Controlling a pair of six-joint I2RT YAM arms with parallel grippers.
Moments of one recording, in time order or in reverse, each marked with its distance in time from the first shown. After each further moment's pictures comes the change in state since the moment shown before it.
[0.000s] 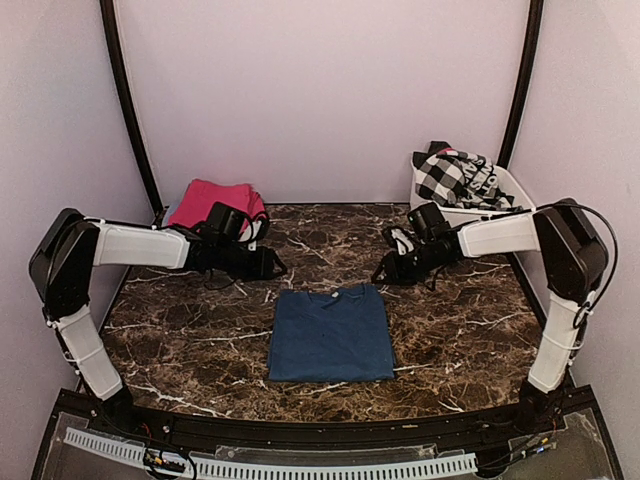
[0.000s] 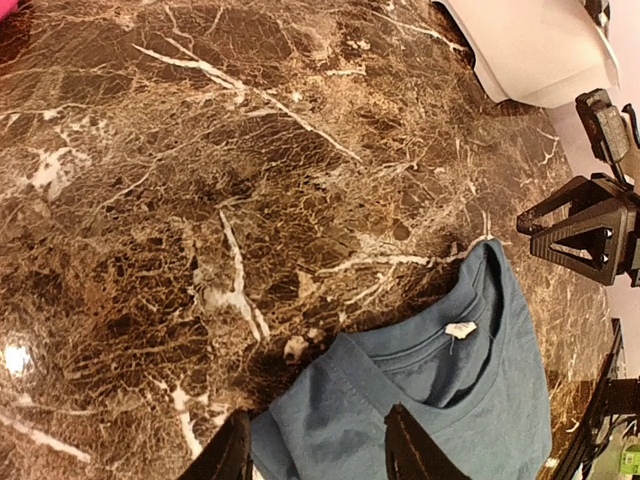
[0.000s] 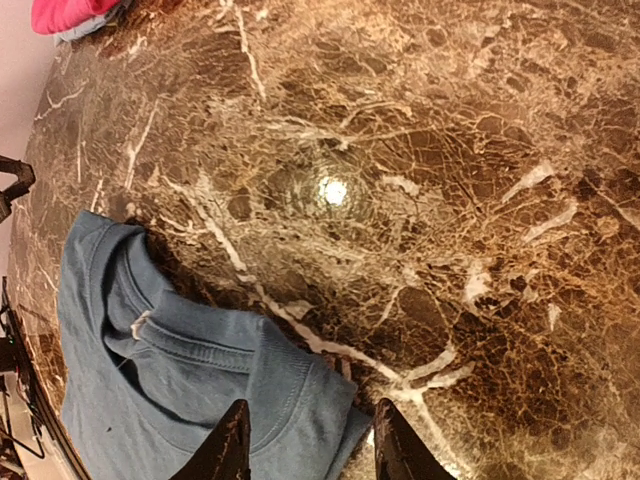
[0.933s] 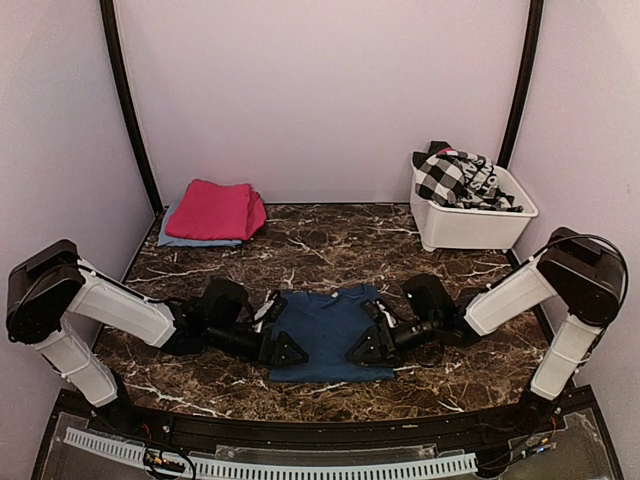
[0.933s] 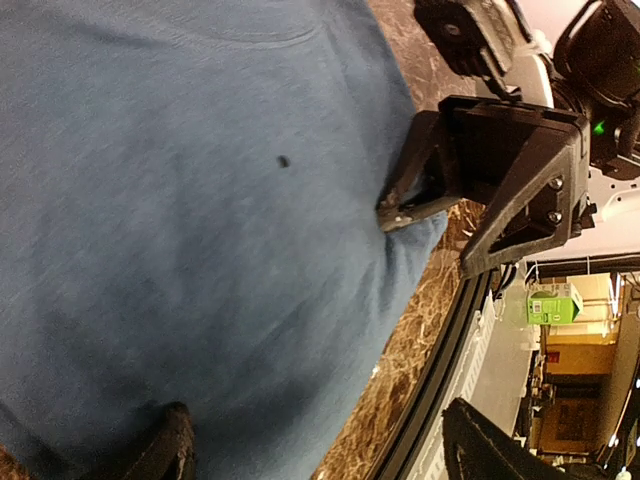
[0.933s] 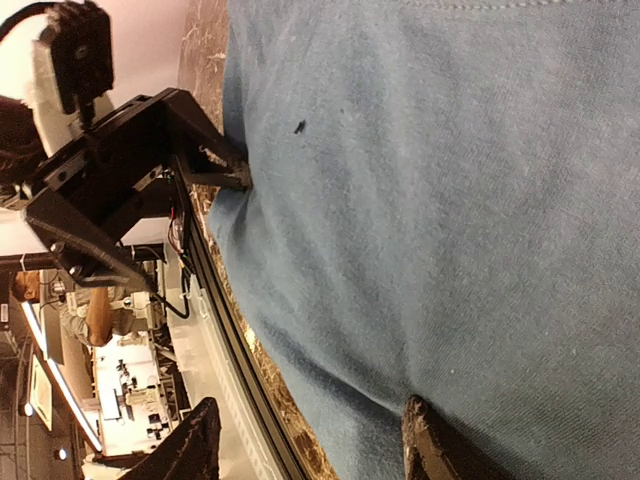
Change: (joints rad) left arm -0.343 -0.166 -0.502 0.413 0.216 -0.294; right arm 0.325 -0.142 -0.556 0.607 -0.322 0.491
